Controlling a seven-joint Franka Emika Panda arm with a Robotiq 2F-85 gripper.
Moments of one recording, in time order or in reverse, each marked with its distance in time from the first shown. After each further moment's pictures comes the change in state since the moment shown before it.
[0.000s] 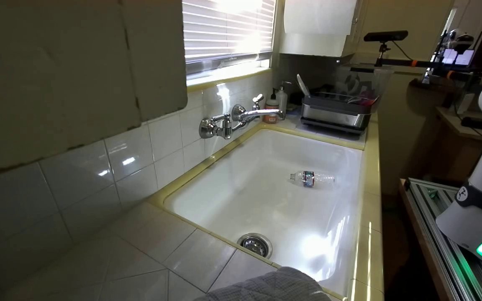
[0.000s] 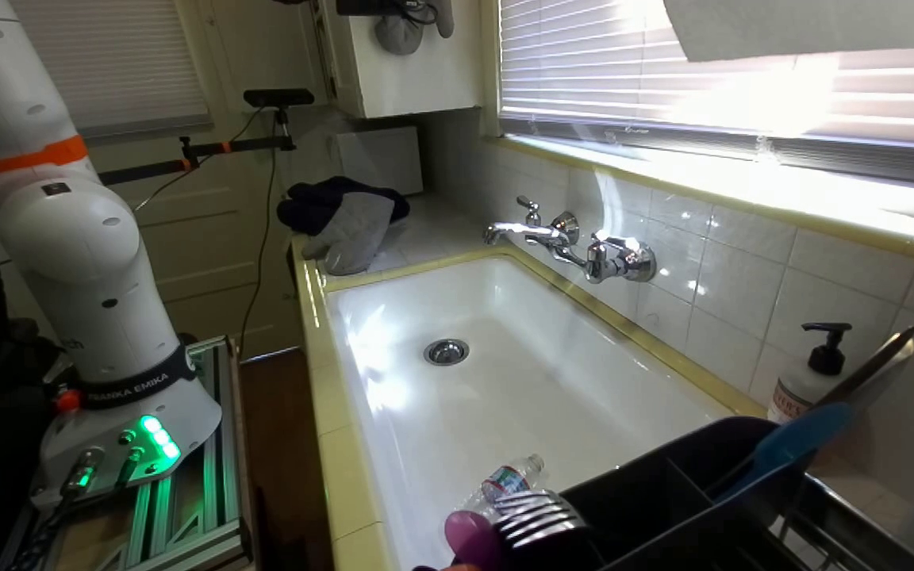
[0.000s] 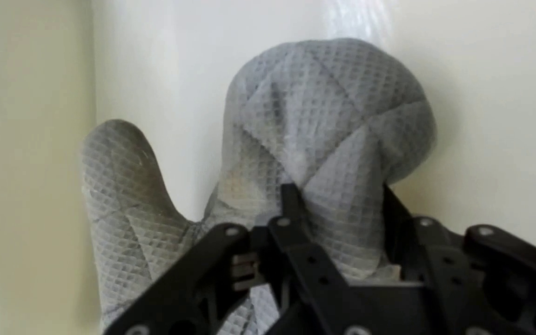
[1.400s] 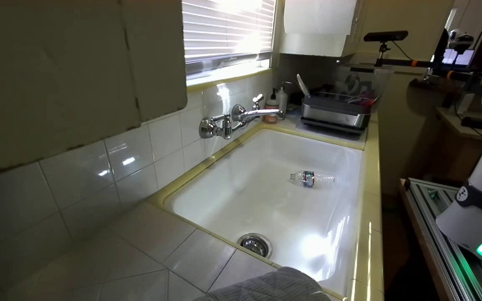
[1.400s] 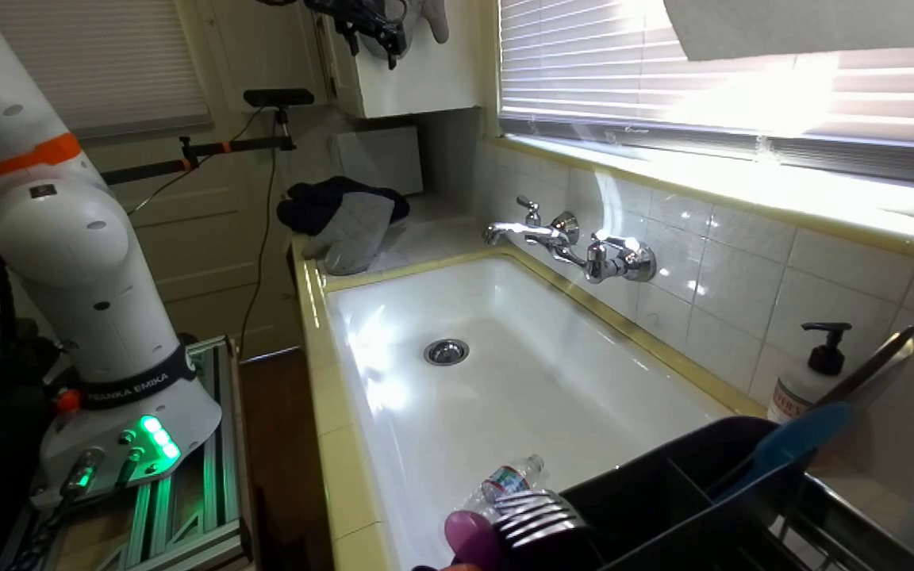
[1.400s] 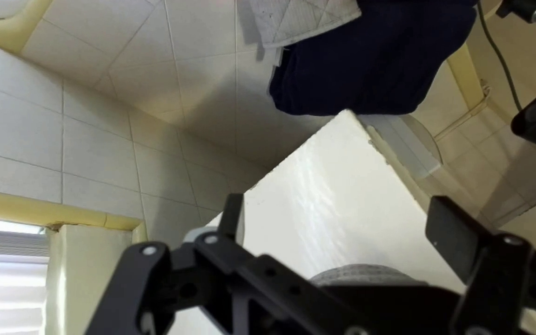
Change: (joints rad) arm -0.101 -0.098 -0.007 -0.087 -0.374 -0.494 0.573
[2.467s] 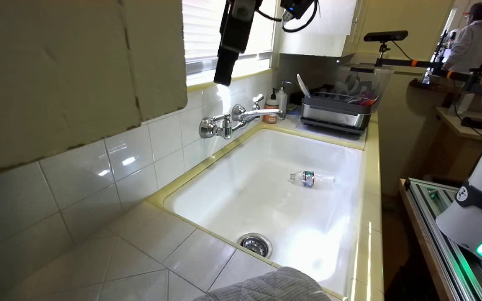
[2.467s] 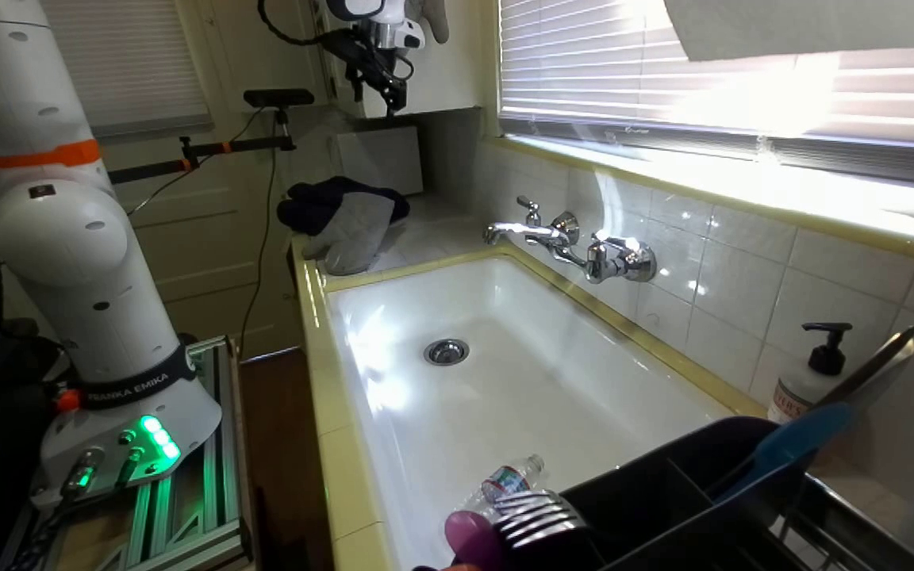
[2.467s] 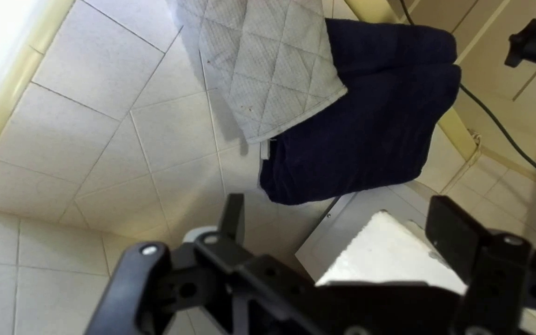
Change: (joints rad) arm -0.011 0.203 0.053 0.060 -0.012 -0.100 0.128
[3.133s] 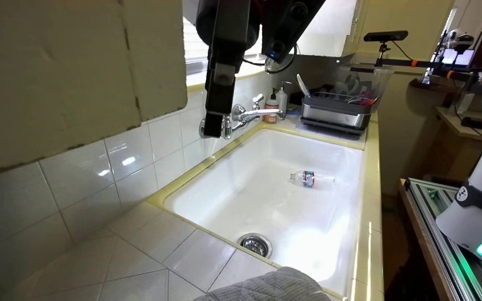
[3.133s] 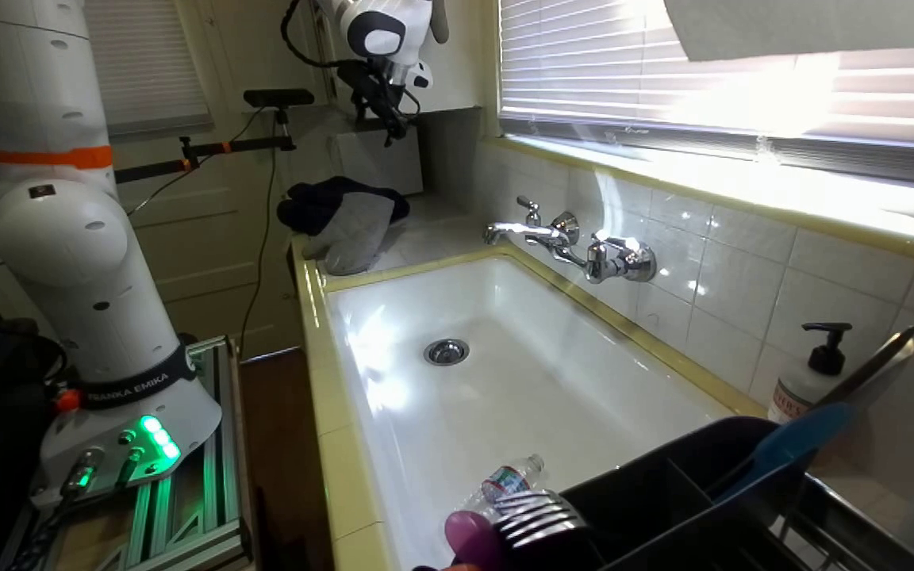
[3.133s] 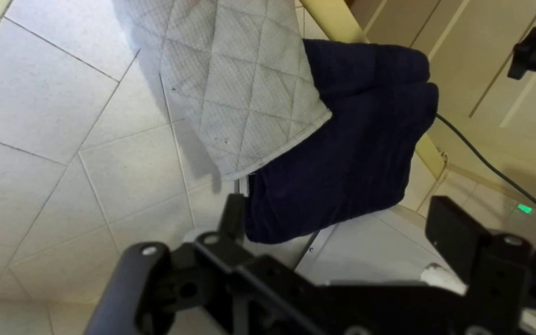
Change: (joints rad) arm 0.000 0.152 0.016 0.043 0.093 -0.023 -0.062
